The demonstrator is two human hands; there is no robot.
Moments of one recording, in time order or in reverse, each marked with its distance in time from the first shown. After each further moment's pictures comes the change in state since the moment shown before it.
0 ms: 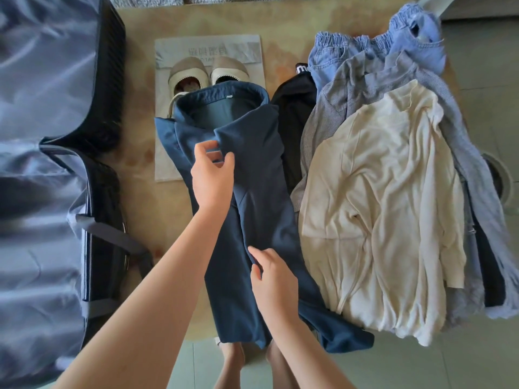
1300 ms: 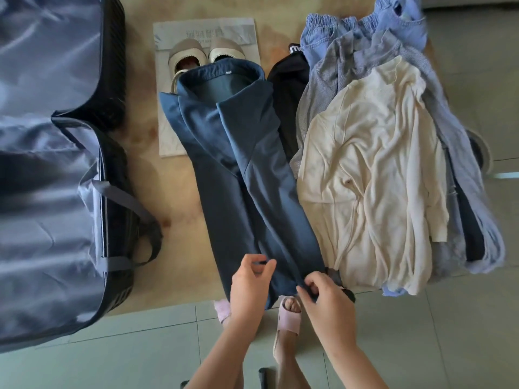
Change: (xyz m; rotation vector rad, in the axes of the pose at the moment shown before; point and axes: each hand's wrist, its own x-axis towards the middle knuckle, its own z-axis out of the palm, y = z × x) left_hand -0.202 -0.125 -0.033 0.081 -0.406 -0.357; right_hand -0.110 0.084 -0.030 -0.185 0.140 0.086
